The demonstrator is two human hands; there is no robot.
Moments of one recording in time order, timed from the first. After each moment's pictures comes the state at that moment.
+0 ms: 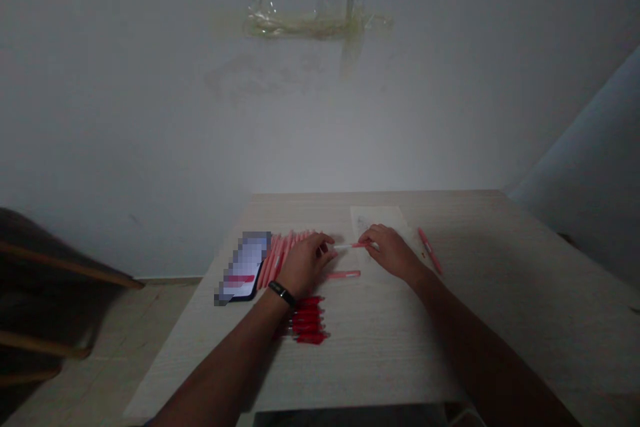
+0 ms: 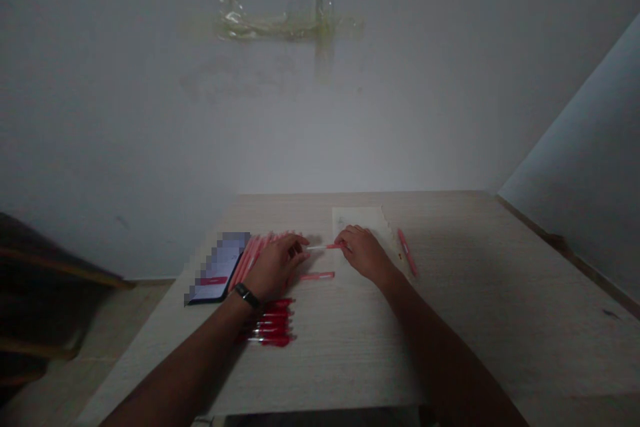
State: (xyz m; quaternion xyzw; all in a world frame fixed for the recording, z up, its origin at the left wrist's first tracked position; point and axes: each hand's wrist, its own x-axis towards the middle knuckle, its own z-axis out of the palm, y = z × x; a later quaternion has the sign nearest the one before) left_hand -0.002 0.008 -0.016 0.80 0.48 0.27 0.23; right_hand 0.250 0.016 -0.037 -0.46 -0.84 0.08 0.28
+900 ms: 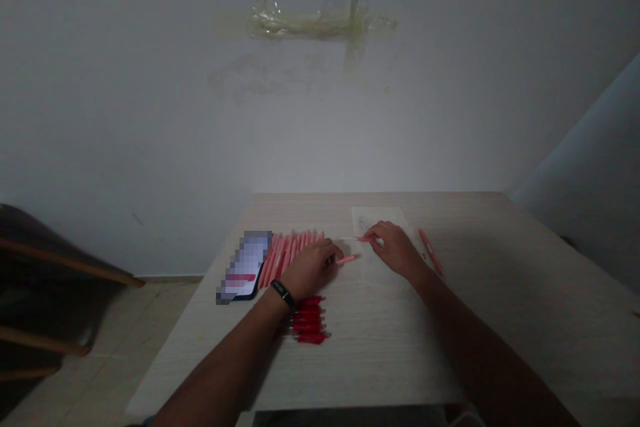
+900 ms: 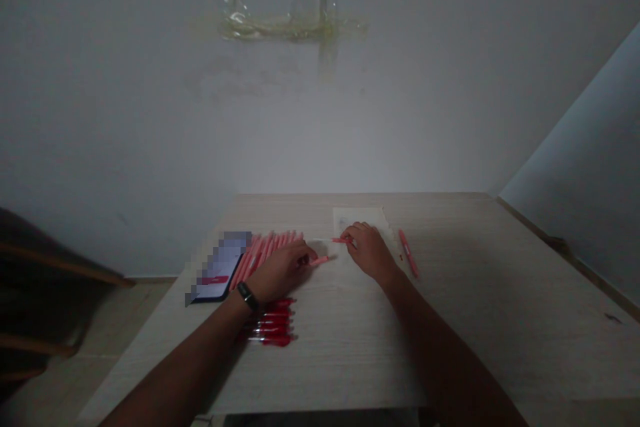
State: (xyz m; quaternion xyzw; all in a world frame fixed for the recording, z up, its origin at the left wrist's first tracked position) left_hand 0.001 0.006 -0.016 0.88 0.39 0.20 0.19; right_hand 0.257 0.023 -0.043 -0.49 -0.81 0.04 0.31
